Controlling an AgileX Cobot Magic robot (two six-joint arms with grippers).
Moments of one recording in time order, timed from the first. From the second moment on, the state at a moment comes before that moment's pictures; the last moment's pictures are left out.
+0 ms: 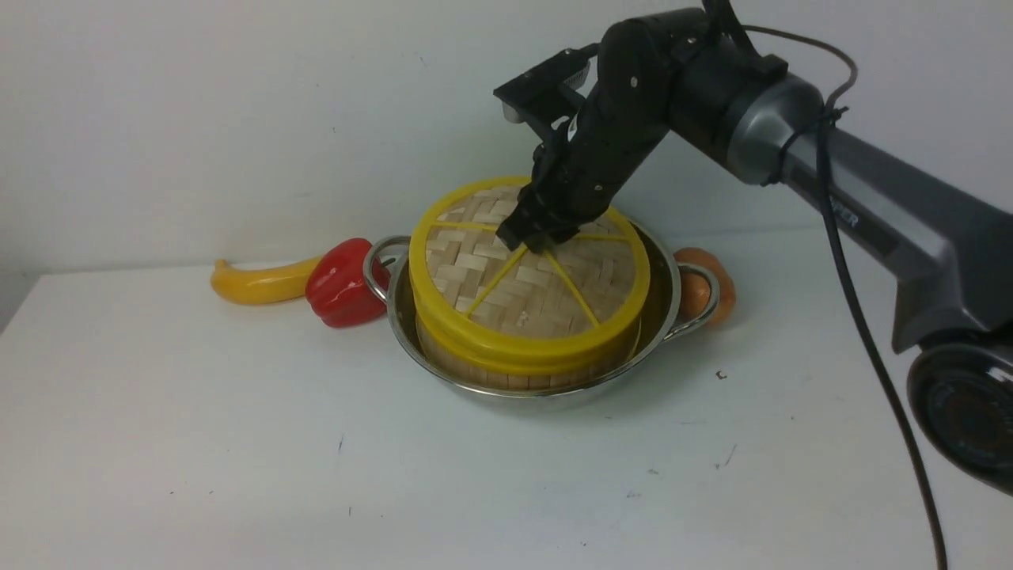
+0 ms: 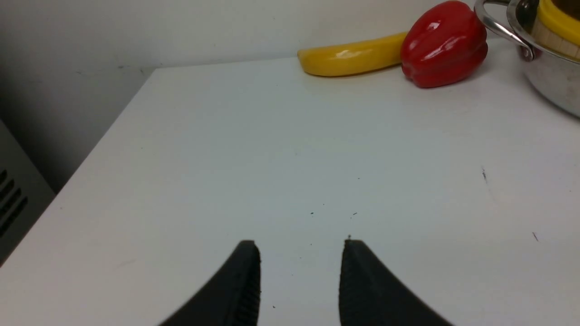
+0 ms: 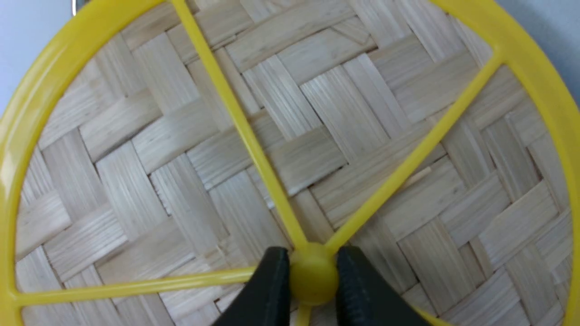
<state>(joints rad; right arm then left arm) 0.52 2.40 -2.37 0.15 1.18 -0.28 0.24 0.00 0.01 -0.20 0.33 0.29</state>
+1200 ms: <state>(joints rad) 0.52 2.44 -2.38 0.18 1.15 -0.33 0.24 0.00 0.01 -0.20 0.33 0.29</state>
